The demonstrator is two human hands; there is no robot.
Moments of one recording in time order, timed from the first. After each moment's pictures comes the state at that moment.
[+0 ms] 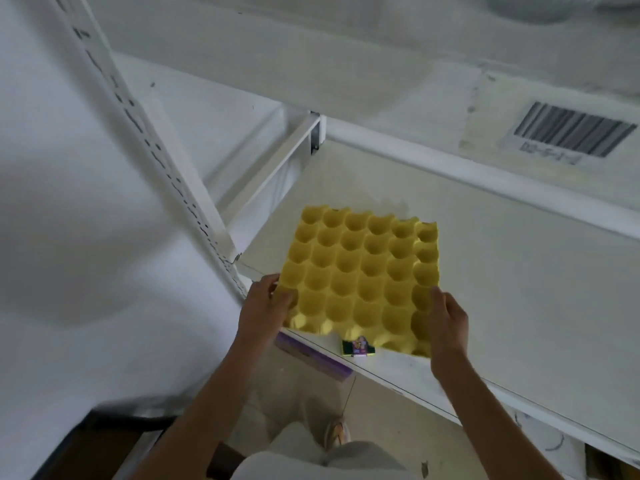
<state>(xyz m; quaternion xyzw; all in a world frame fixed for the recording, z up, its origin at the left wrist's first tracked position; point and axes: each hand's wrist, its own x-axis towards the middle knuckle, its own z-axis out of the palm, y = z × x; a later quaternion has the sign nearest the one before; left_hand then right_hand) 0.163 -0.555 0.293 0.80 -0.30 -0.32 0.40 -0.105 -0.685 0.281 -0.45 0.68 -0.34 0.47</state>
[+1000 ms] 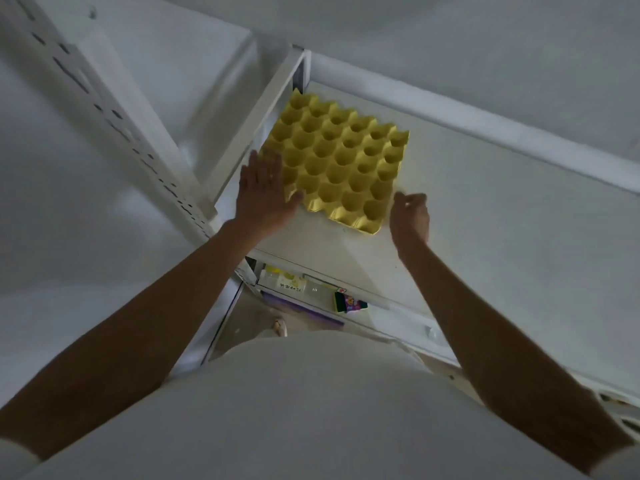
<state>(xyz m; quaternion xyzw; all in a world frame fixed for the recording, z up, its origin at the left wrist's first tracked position) 0.274 -0.696 0.261 0.80 -0.59 -0.09 0.10 0.016 -0.790 0.268 -0.53 0.75 -0.22 0.34</state>
